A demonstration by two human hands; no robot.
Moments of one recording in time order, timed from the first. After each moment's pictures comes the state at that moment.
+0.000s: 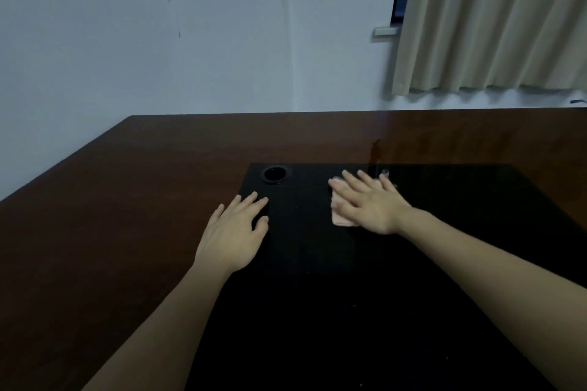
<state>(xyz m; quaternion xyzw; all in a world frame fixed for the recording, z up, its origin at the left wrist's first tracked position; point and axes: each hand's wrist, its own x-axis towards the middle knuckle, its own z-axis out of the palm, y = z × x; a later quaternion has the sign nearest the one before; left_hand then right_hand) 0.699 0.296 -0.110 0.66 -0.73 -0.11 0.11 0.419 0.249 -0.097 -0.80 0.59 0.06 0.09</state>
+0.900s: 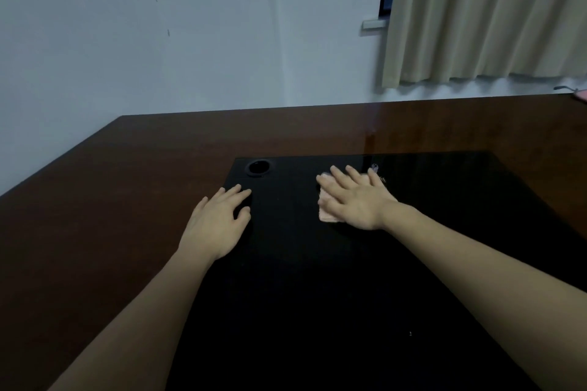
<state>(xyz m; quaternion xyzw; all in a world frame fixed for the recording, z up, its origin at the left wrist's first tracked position) 0.693 0.297 -0.107 0.67 -0.73 -0.10 0.11 0.408 0.264 -0.102 -0.80 0.59 0.06 0.09</state>
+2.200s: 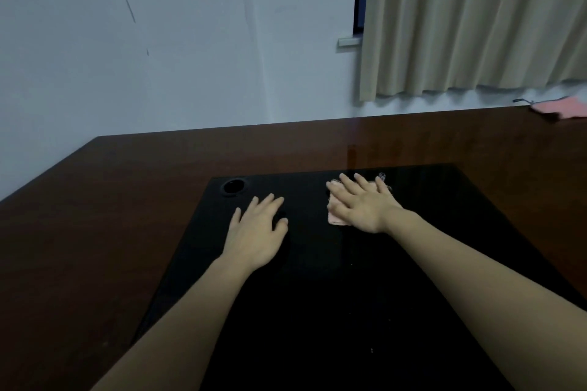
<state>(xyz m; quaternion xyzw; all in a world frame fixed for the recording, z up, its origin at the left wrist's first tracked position) 0.586 0.292 -0.094 0.63 -0.76 -0.15 0.12 0.341 0.252 -0.098 -0.77 0.63 0.06 0.10</state>
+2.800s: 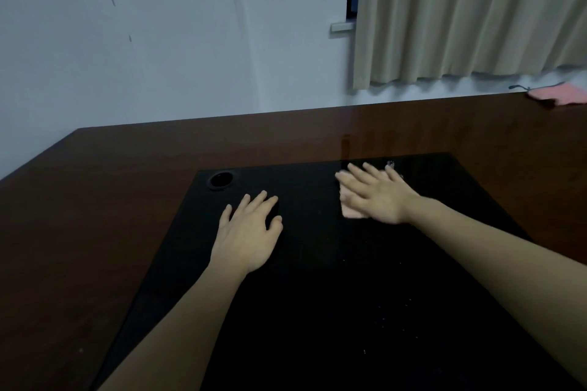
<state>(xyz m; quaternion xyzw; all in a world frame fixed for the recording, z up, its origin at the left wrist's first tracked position) 0.583 0.289 -0.110 0.63 -0.76 -0.13 0.09 0.302 0.254 -0.097 -0.78 0.62 0.07 0.08</state>
